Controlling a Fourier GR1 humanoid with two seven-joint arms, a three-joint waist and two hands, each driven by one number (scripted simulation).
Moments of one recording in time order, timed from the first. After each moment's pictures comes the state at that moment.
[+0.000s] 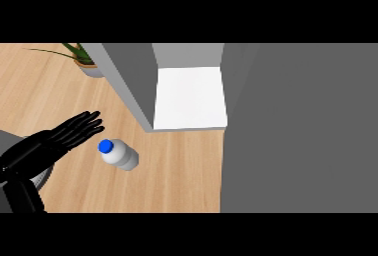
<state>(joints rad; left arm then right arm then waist) -0.11 0.32 0.18 -1.52 0.51 -0.95 0.17 0.56 -0.18 -0.20 -2.38 -0.44 0.40 0.07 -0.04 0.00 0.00</state>
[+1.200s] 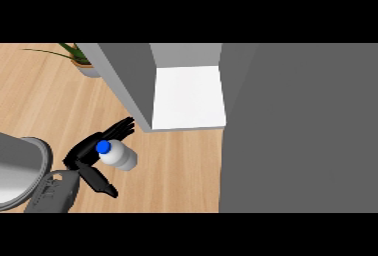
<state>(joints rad) -0.29 0.22 0.10 -0.90 -0.15 -0.74 -0.41 0.68 -0.21 -0.21 -2.37 -0.52 0.48 -0.03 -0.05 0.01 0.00</state>
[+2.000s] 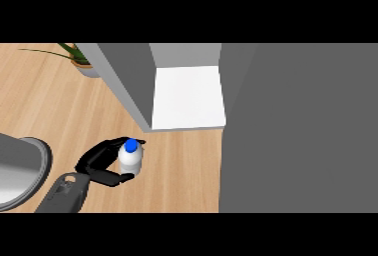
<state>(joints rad) -0.37 0.22 0.05 -0.60 -0.12 -0.75 -0.56 0.73 -0.24 -0.23 -2.36 -0.56 0.49 -0.09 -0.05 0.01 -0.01</state>
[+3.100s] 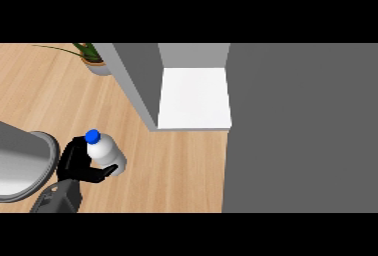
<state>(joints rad) -0.32 0.20 0.28 -0.59 0.16 -0.46 -0.68 0.82 -0.28 -0.30 -2.35 -0.60 0.52 -0.18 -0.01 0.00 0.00</state>
